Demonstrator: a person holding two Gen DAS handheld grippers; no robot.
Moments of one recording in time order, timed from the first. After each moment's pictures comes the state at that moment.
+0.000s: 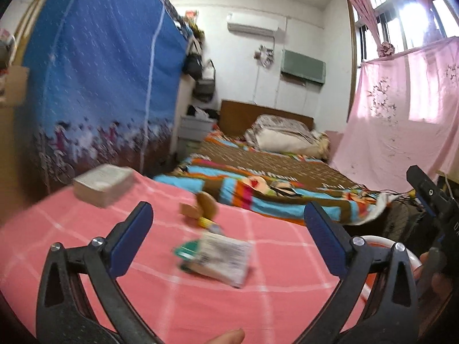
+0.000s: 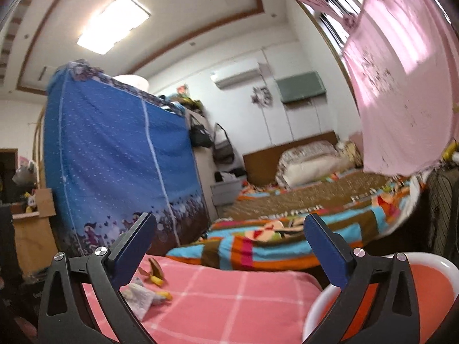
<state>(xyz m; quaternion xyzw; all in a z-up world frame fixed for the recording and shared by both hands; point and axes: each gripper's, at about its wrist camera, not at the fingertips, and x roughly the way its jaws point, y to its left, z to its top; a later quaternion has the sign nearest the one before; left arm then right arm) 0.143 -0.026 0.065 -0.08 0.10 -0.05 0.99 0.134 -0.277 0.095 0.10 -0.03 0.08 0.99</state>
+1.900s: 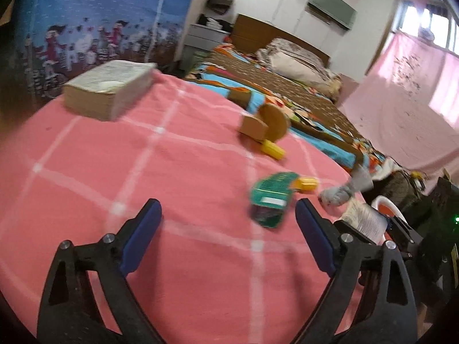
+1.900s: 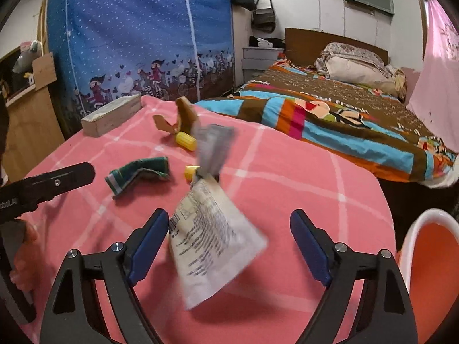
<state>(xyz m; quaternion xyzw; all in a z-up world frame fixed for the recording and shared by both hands) 0.228 0.043 0.004 -0.14 0.35 -0.10 0.92 0.239 -0.158 0.011 -0.03 0.33 0.14 0.93</state>
